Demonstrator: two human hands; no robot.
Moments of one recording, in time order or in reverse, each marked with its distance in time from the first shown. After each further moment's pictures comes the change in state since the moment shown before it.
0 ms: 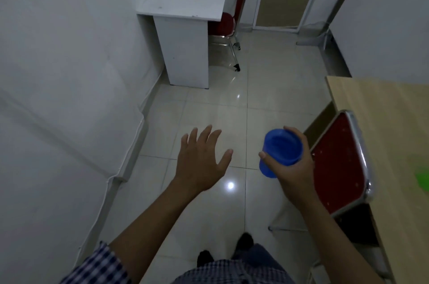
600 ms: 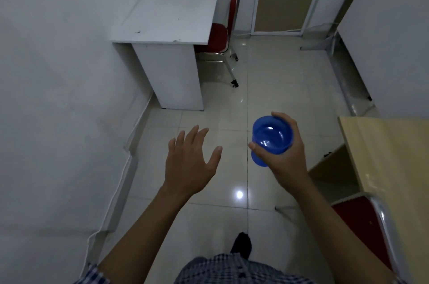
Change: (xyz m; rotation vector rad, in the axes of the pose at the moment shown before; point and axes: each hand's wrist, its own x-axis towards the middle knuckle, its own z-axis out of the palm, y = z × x) left_hand 0.304 0.019 0.004 -0.024 0.035 -0.110; right_hand 0.326 0.048 0.004 0.063 -0.070 -0.045
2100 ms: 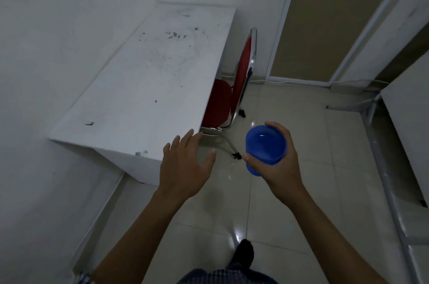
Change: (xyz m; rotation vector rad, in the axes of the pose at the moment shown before) left_hand 0.733 0.029 0.032 -0.056 0.037 -0.145; right_hand 0.732 0.140 0.044 0.044 -0.126 0.016
